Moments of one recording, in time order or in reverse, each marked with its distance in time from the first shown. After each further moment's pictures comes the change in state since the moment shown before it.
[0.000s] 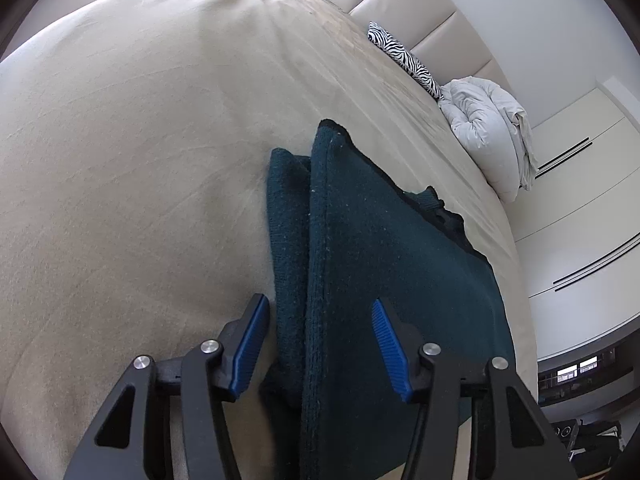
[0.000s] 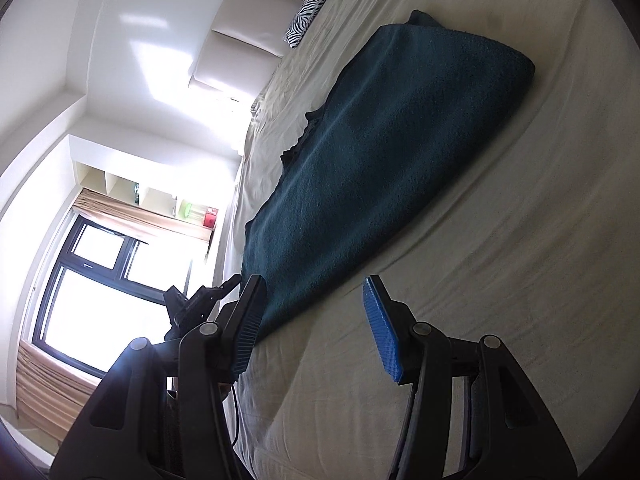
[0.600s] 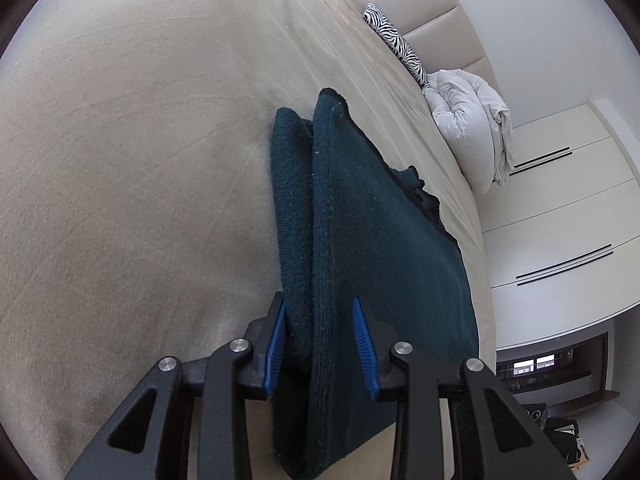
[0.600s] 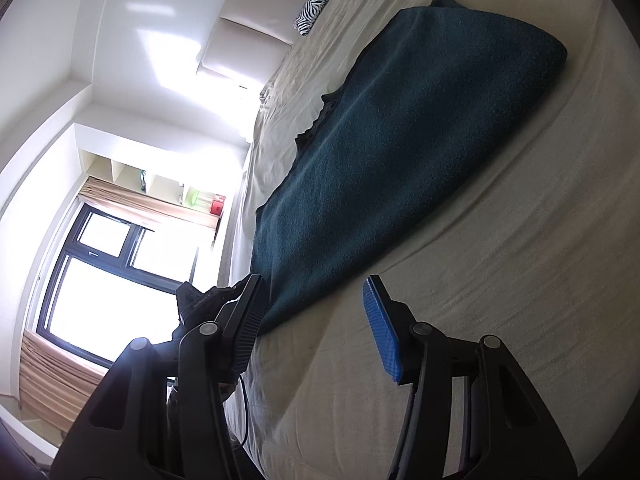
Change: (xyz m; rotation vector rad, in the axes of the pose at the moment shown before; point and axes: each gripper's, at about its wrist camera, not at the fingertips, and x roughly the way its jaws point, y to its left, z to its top) left arm -0.002 0.016 -0.009 -0.061 0.114 -0.135; right arm 0.010 0.018 -0.006 -0.027 0.050 0.030
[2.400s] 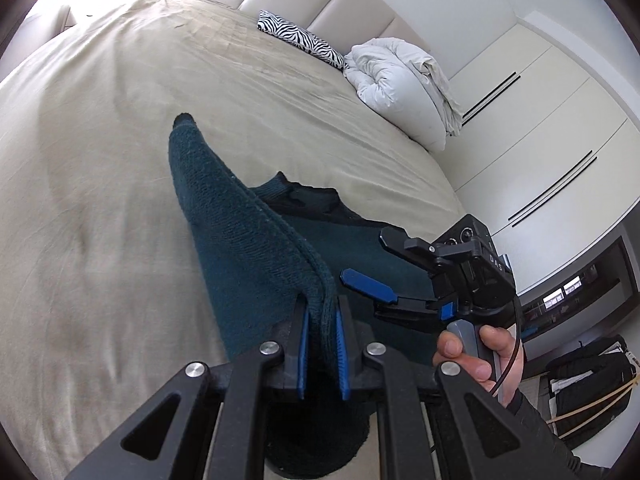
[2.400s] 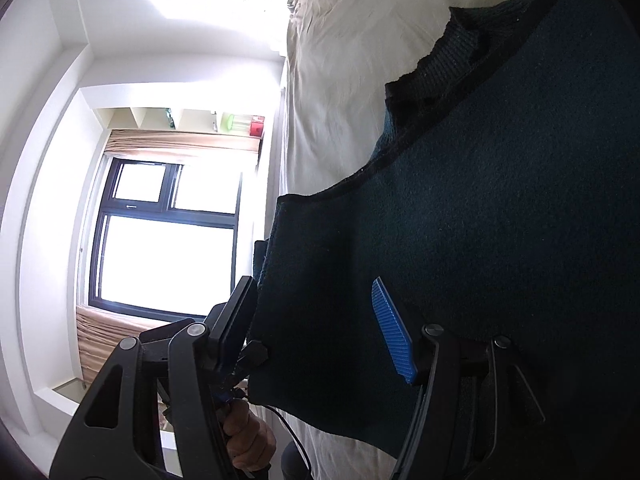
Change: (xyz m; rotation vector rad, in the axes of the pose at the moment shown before) left arm 0.029 -0.160 -0.005 0.349 -0.032 -0.012; right arm 0.232 0.055 0.146 0.061 0.401 0.206
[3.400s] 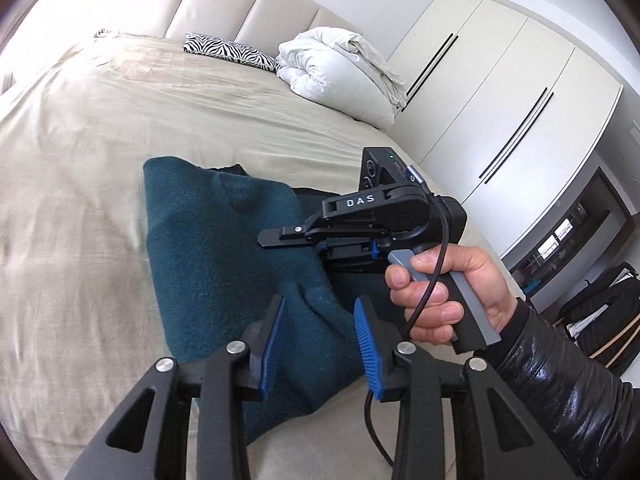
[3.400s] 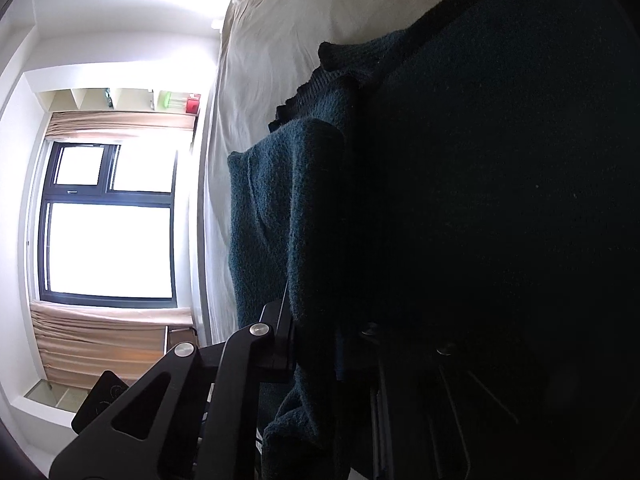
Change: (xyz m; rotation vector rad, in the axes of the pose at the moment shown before) left arm 0.030 -0.070 -0.066 0.212 -0.044 -0.054; right arm -0.060 -0.046 0.023 -0.008 0.117 -0.283
